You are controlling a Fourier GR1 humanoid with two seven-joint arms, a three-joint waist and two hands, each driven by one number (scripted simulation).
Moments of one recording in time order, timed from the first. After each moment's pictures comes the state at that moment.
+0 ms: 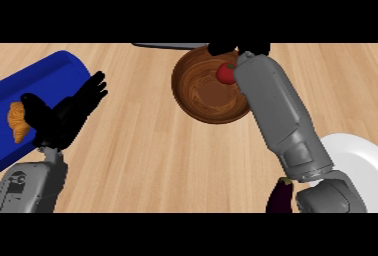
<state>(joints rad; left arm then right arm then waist) -0.28 0.24 0.06 -1.49 0.11 -0.19 0.29 -1.19 -0.01 -0.28 -0.58 0.79 -0.38 0.63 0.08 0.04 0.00</state>
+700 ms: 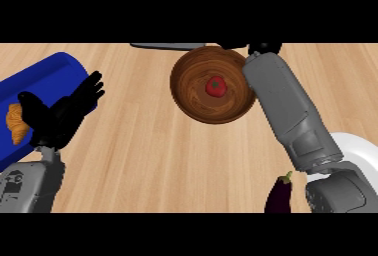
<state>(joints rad) -0.28 0.25 0.08 -1.48 0.11 -0.20 0.29 -1.25 -0.06 -0.38 -0.38 0.76 -0.72 0.35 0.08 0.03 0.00</state>
